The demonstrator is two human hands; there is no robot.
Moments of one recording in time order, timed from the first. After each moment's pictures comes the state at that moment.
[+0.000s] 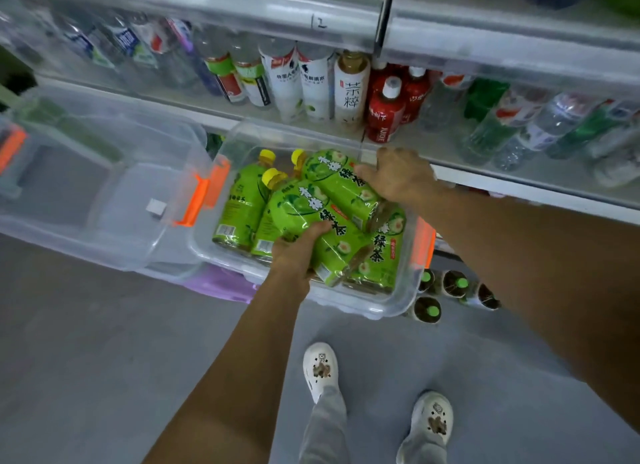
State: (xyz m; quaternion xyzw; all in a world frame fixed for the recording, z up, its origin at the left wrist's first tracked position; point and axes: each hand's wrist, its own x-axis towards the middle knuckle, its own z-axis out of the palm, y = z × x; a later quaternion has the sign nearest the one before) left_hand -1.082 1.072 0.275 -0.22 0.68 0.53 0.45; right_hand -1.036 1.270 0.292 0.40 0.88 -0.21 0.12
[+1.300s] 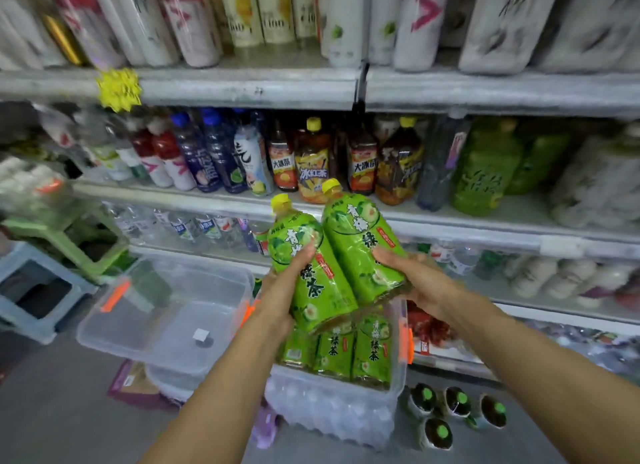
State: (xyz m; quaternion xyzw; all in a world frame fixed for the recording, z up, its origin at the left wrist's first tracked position) left_hand -1.109 1.042 0.501 0.01 0.61 0.66 0.43; right_hand -0.941 1.192 0.514 0.38 0.53 -0.74 -0.14
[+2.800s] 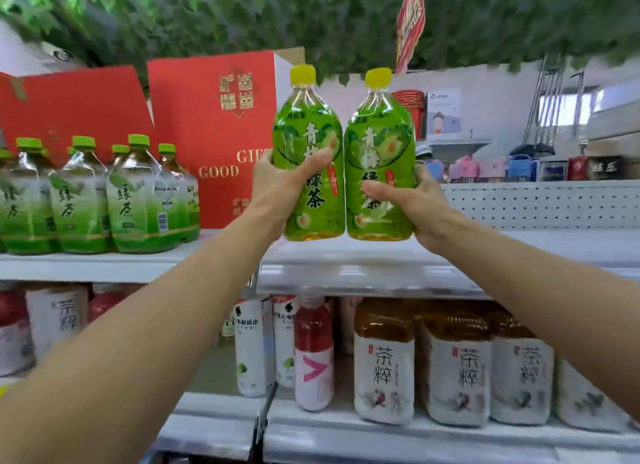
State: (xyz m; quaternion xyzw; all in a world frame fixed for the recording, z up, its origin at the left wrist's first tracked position) left_hand -1.120 1.331 1.015 0.47 0.47 0.74 0.07; right_hand -0.955 1.444 0.998 0.17 0.67 -0.51 -0.52
